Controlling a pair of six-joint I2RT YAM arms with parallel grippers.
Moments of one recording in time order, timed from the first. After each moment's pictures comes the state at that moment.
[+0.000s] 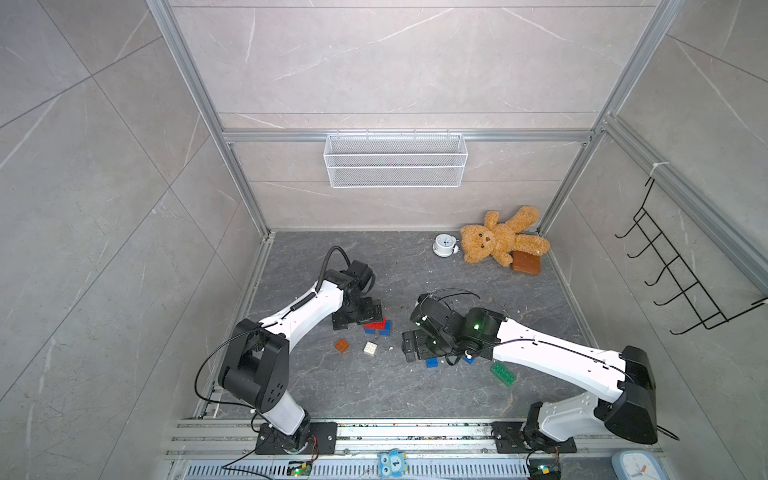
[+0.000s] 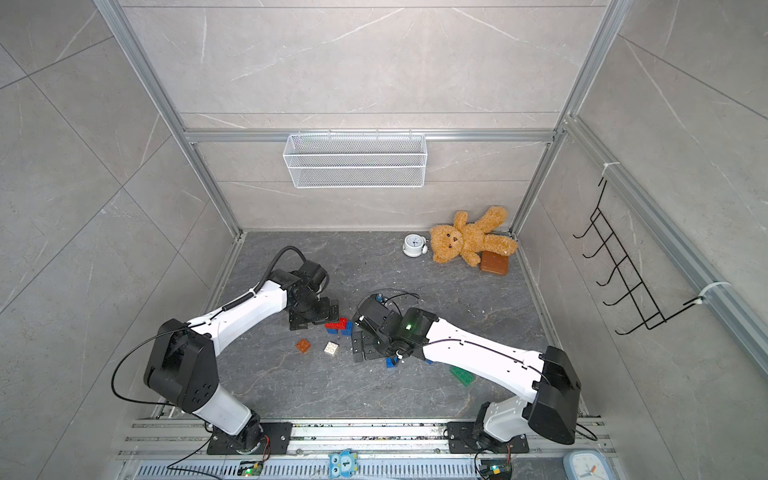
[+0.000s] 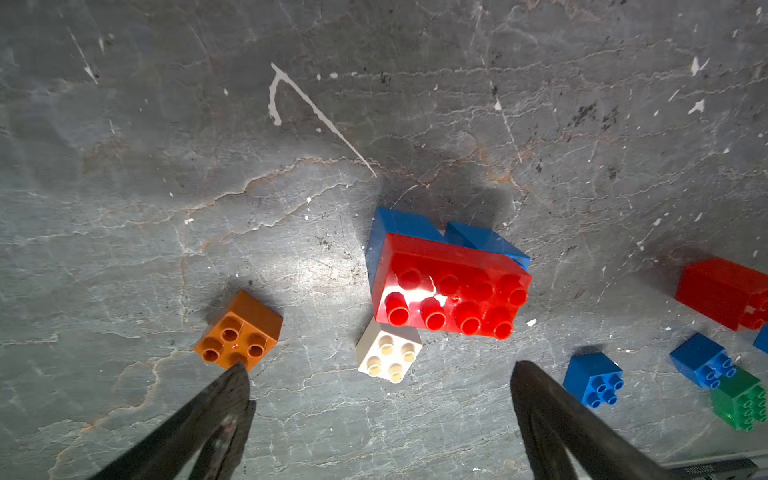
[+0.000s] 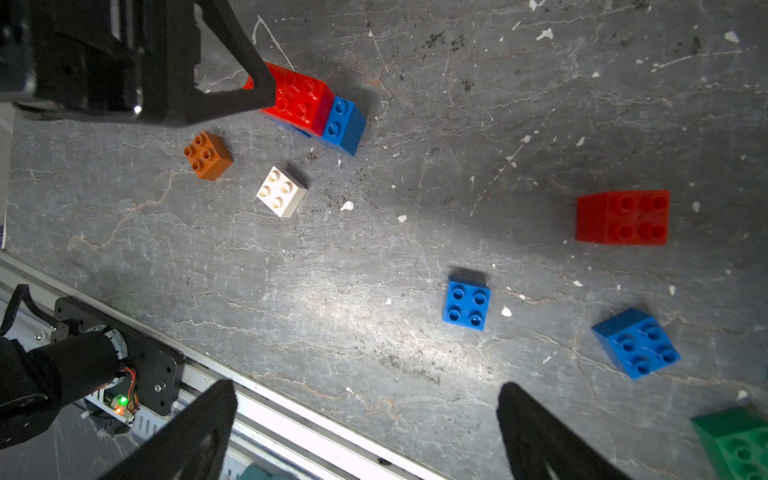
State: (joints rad) left arm -0.50 1.61 1.19 -0.95 0.10 -0.60; right arm 1.05 1.43 1.23 -0.89 0.11 0.77
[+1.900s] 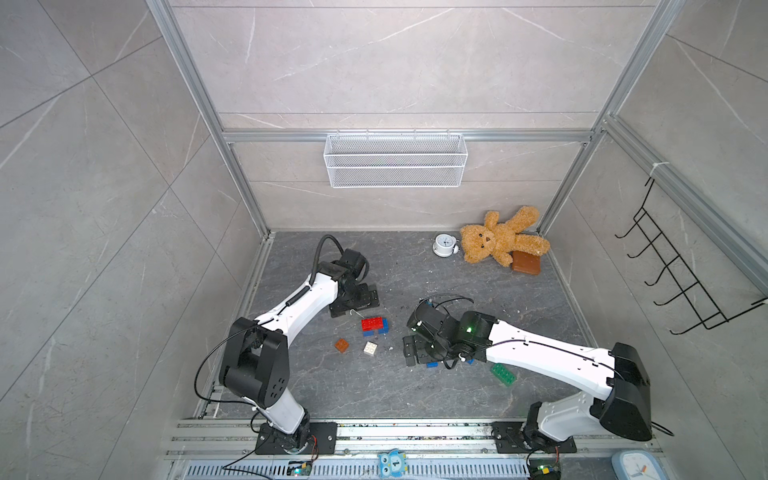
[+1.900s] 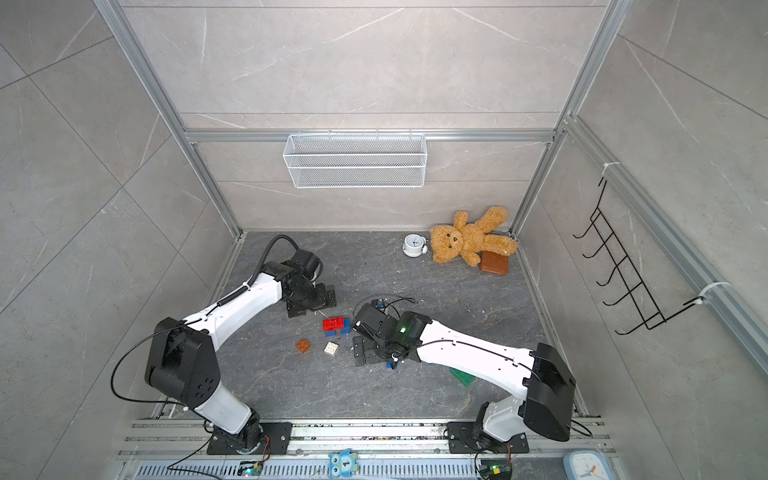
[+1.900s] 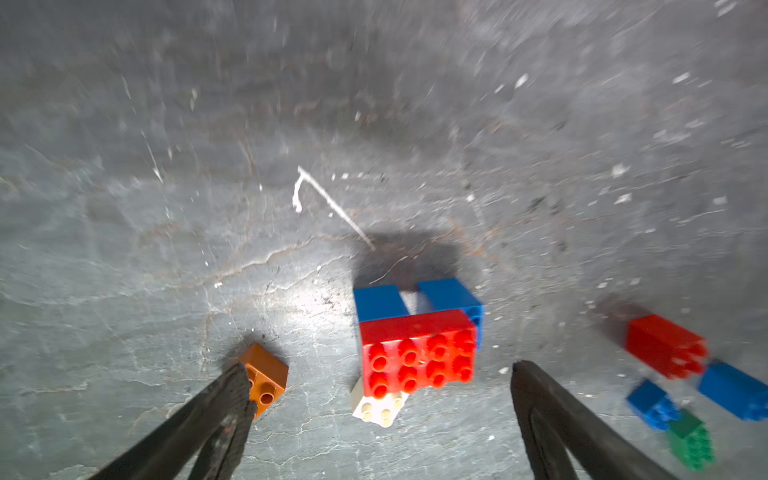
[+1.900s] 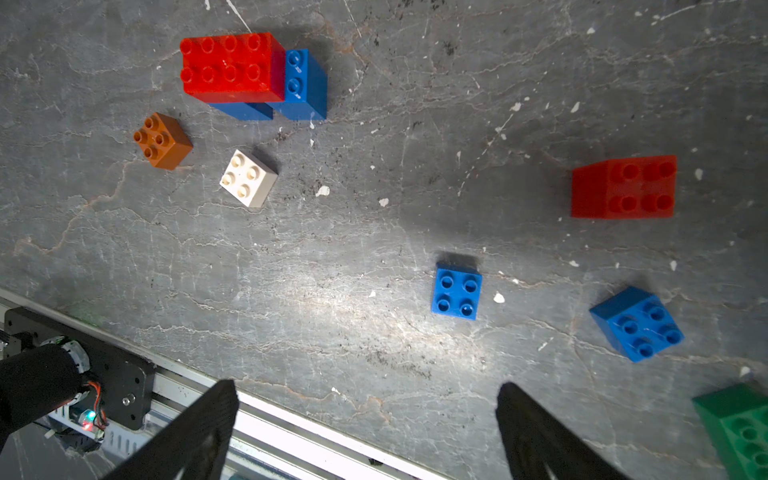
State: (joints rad) left arm -0.44 1.61 1.31 -0.92 0.07 -0.58; right arm 1.06 1.47 1.19 -0.89 0.12 0.82
